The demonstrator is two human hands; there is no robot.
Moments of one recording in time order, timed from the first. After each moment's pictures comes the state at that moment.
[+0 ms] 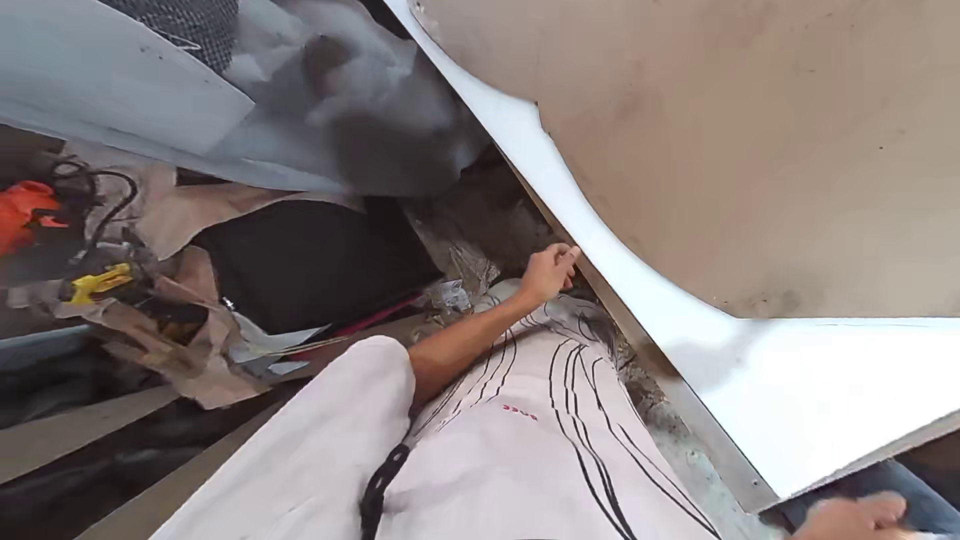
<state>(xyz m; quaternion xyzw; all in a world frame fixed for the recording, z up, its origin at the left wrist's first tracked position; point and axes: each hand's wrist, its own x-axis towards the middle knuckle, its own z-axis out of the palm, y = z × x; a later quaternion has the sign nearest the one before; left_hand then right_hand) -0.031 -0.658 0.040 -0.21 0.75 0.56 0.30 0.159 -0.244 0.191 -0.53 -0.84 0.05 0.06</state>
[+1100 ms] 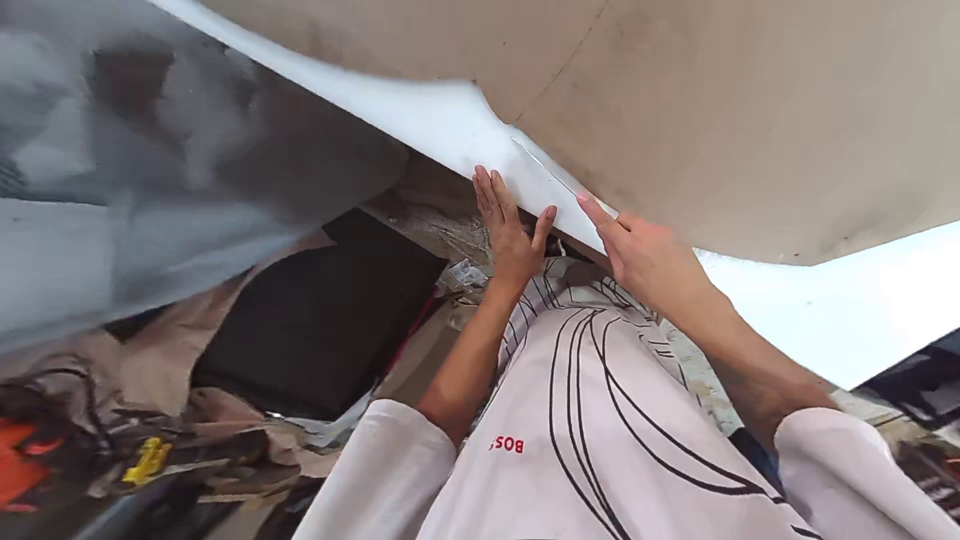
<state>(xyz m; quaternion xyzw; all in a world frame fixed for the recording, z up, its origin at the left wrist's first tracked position) -0.130 -0.745 -0.052 -0.01 0.93 0.37 0.04 -0.142 -0.529 0.078 0.15 -0.93 0.21 -0.27</state>
